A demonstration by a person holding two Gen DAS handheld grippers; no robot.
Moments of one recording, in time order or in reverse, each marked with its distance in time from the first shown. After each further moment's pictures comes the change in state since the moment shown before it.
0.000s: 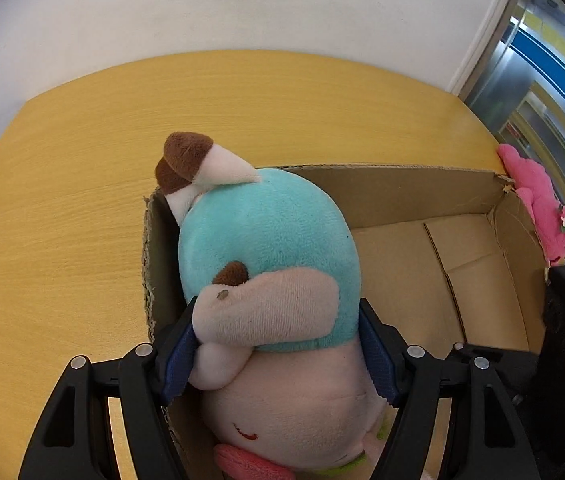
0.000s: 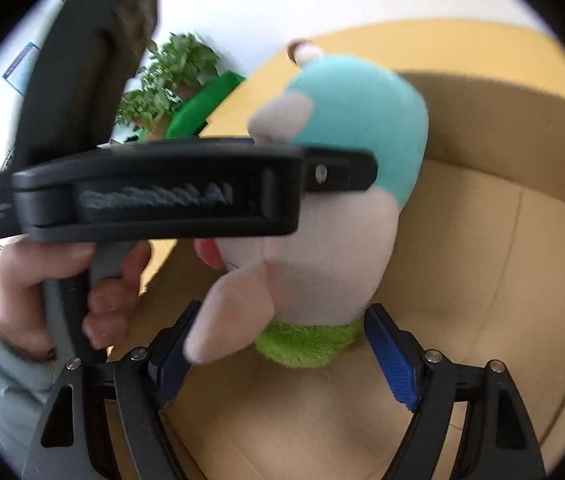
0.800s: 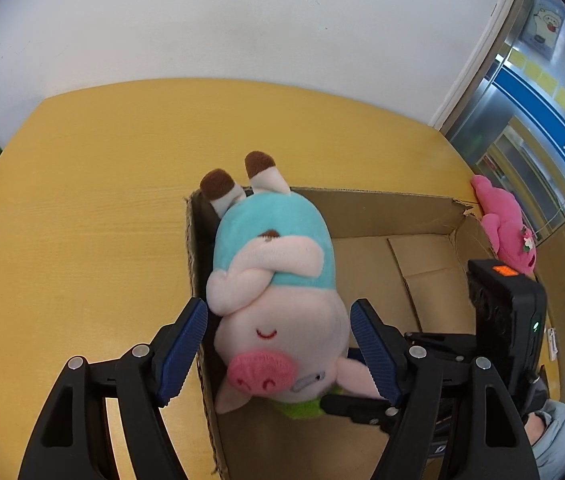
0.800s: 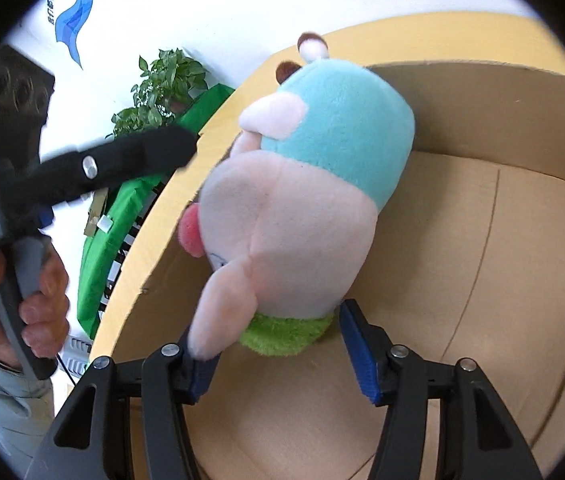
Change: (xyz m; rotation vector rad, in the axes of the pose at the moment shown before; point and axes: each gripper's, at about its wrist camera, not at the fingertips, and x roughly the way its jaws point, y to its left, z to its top) left arm -0.065 0.026 -0.018 -0.076 -0.099 -0.079; right arm -0.016 -0.014 0.021 0.068 -0.015 0.009
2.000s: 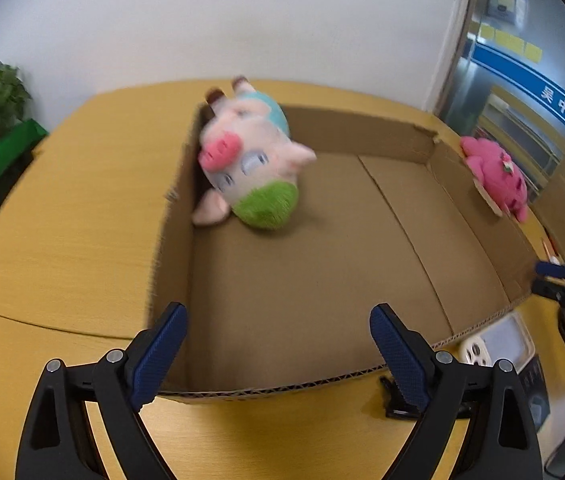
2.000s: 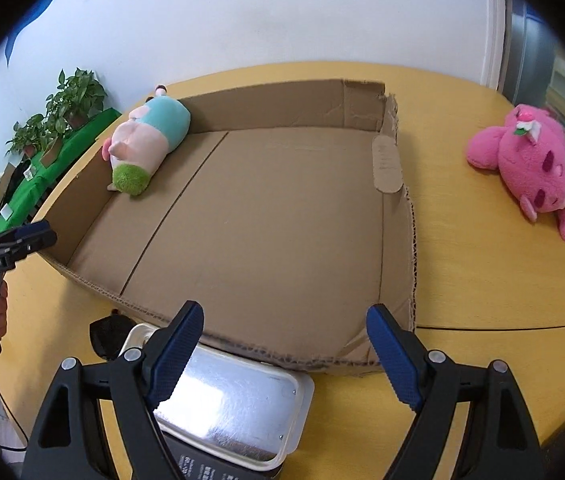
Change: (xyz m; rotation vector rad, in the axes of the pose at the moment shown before) left arm -0.071 -0.056 -0.192 0.043 -0.151 0.151; right arm -0.270 -0.017 -0.211 0.013 -0.189 -0.558
